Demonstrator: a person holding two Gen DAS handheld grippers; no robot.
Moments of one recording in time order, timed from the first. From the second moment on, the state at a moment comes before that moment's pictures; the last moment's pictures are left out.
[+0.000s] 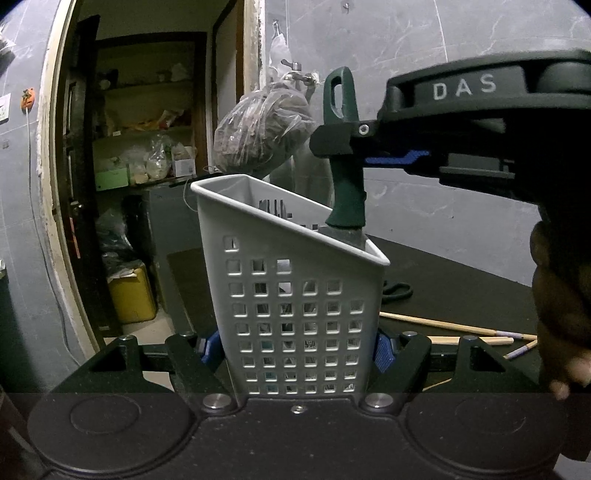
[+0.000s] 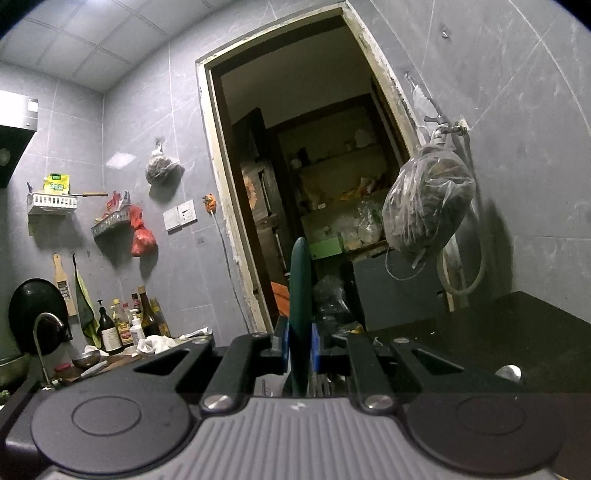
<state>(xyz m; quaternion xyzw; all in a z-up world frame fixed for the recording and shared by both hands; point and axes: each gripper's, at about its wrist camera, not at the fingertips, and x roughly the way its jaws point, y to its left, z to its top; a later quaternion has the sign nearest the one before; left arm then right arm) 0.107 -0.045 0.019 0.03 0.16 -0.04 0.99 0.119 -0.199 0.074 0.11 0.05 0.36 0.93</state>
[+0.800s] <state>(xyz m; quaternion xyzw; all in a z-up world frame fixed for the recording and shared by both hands) 0.105 -0.040 0.014 0.03 0.15 -0.05 0.99 0.123 -0.205 0.068 0.12 0.02 0.35 0.93</state>
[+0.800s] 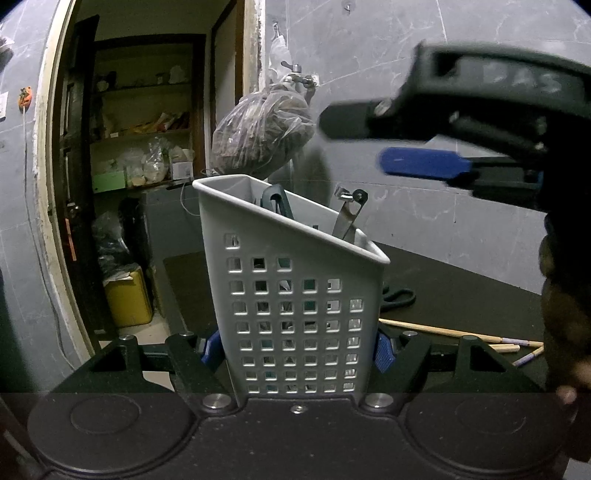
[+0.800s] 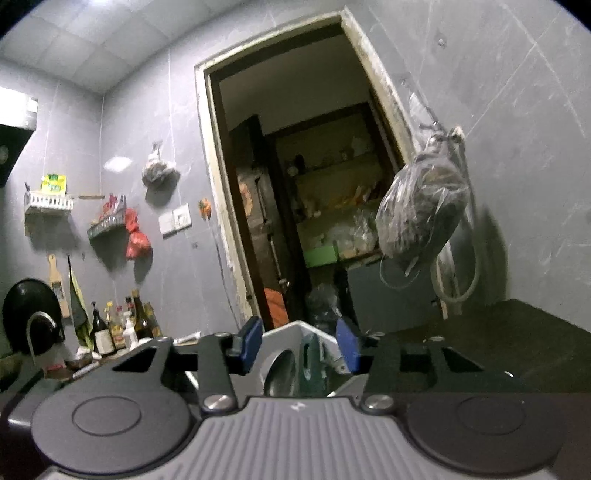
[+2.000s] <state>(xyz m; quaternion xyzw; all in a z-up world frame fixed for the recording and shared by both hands) 0.096 -0.042 0.014 0.05 0.15 -0.05 0.99 0.098 -0.326 -0.033 0.21 0.13 0.13 0.96</state>
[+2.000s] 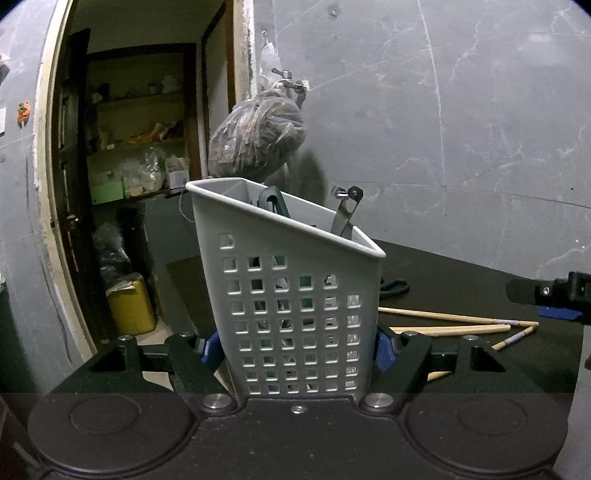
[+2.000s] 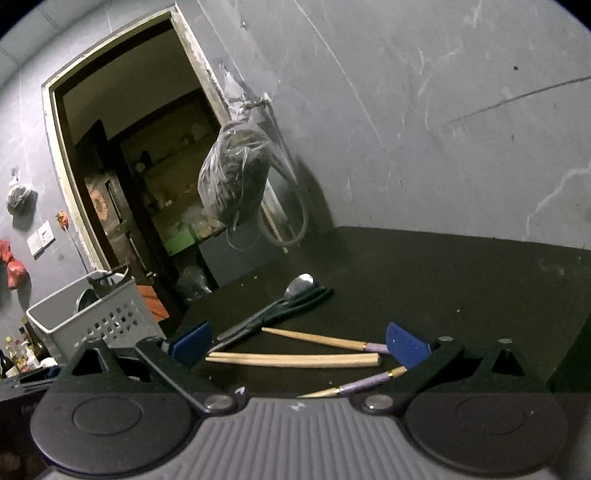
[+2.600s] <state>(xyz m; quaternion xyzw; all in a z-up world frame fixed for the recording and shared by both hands) 0.090 -0.051 0.008 0.05 0.13 -0.03 0.99 0.141 -0.338 -0.028 0.19 0.19 0.12 0.95</state>
